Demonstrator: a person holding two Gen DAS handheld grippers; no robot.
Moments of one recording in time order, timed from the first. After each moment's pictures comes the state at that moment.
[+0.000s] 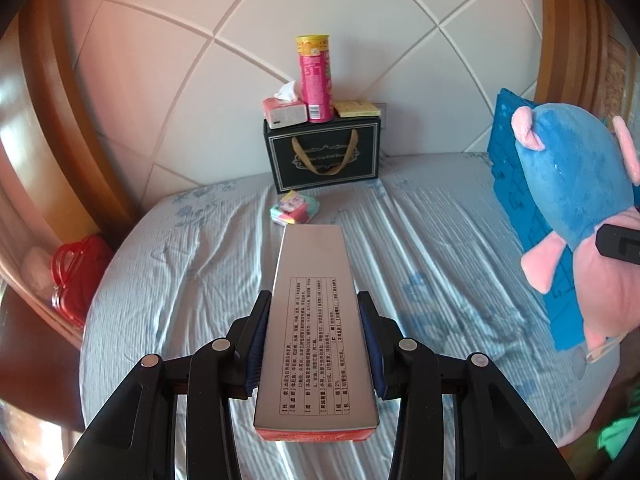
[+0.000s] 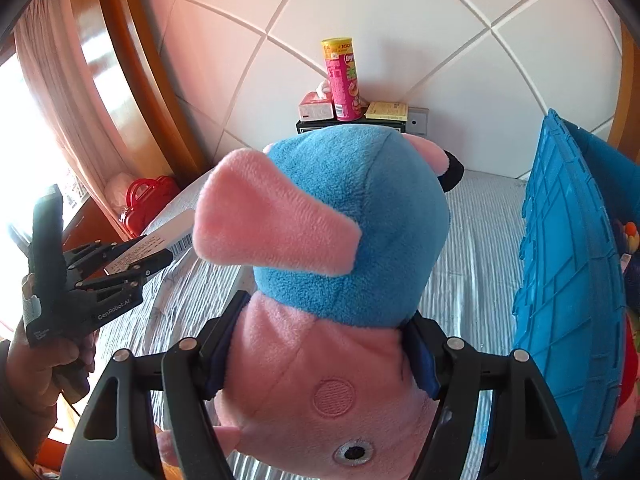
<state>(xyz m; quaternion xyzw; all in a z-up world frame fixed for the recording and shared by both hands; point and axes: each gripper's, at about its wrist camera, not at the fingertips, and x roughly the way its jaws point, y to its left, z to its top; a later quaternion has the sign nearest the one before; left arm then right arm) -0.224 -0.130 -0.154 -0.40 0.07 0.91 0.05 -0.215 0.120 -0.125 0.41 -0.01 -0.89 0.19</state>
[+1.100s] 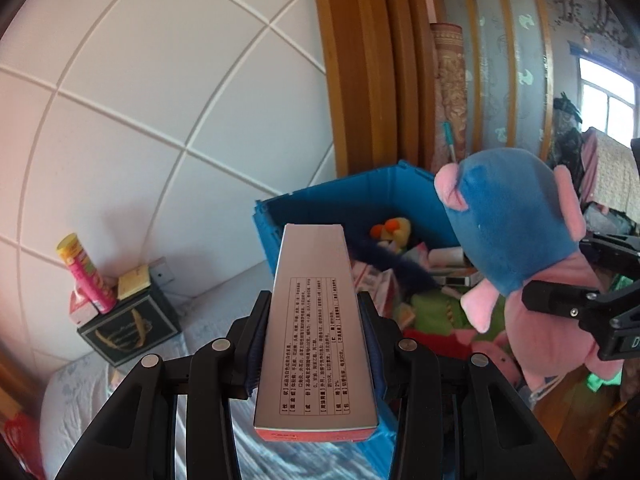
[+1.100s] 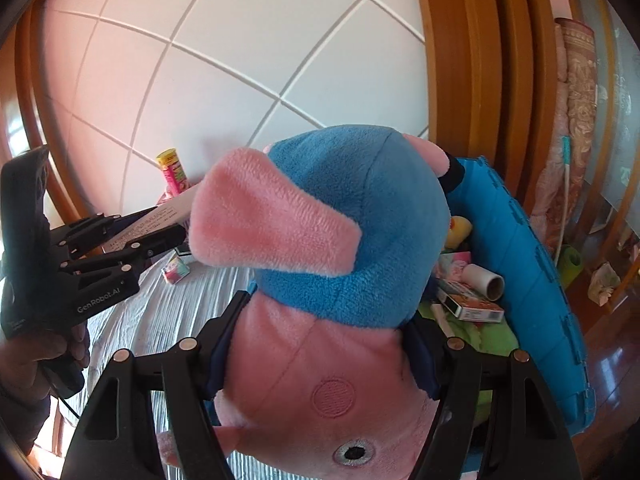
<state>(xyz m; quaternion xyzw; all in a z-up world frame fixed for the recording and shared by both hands) -0.232 0.250 -0.027 -0.27 0.15 0.91 0.29 -0.128 0.427 -0.032 0.33 -0.08 -0.94 0.01</state>
